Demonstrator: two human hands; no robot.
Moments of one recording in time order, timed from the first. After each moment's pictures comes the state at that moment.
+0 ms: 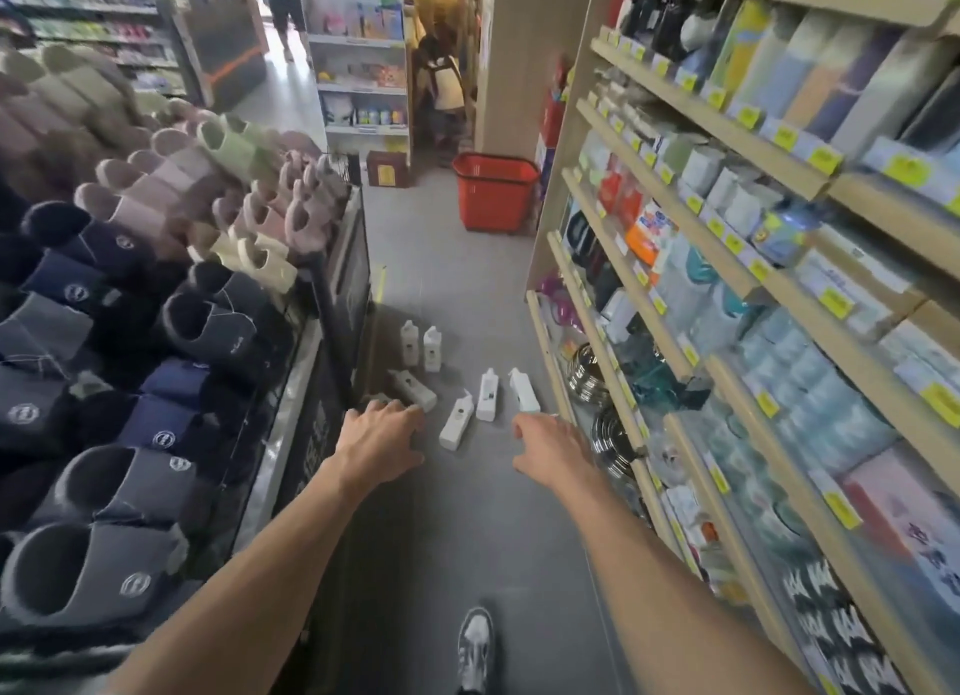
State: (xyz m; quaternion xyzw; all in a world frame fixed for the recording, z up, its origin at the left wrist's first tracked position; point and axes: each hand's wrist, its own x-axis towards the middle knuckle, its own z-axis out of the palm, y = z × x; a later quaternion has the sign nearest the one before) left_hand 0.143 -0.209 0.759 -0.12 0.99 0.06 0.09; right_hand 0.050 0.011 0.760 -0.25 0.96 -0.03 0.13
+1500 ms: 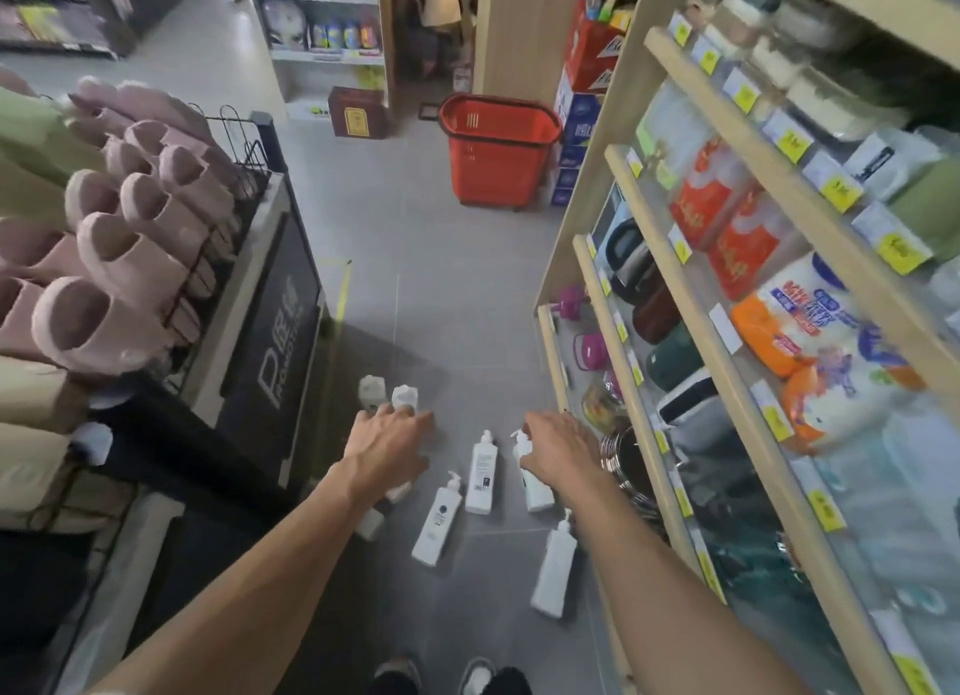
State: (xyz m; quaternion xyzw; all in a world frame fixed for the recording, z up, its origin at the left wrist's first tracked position) left_hand -0.443 -0.411 0.591 -0.09 0.98 0.06 0.15; right_hand -0.539 -0.198 0.597 -0.23 0.95 -0.02 0.19
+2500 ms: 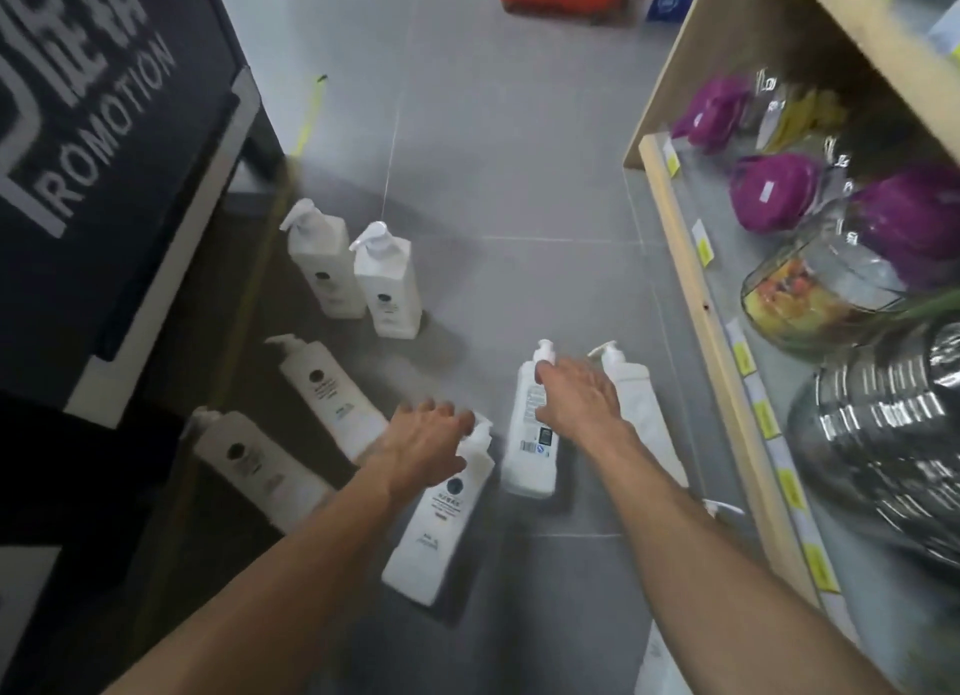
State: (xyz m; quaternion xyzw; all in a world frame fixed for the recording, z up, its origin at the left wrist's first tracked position) left_hand -0.579 -0.436 -0.080 -0.05 0.97 0.06 0.24; right_hand -0.711 -0.275 -0.070 -0.30 0.94 0.05 0.17
